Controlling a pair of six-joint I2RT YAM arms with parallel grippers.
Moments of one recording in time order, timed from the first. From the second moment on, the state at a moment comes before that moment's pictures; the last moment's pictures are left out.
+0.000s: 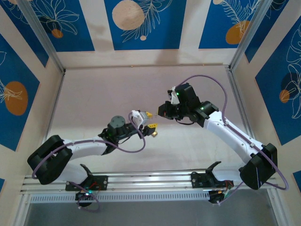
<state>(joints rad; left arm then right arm) -0.81 1.38 0.49 0.80 0.30 0.02 0.60 1.26 1.11 -0.61 -0.38 0.77</state>
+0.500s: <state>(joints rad) -0.79 1.39 0.49 0.81 0.32 0.00 0.62 1.26 1.10 -0.57 -0.41 0.78</state>
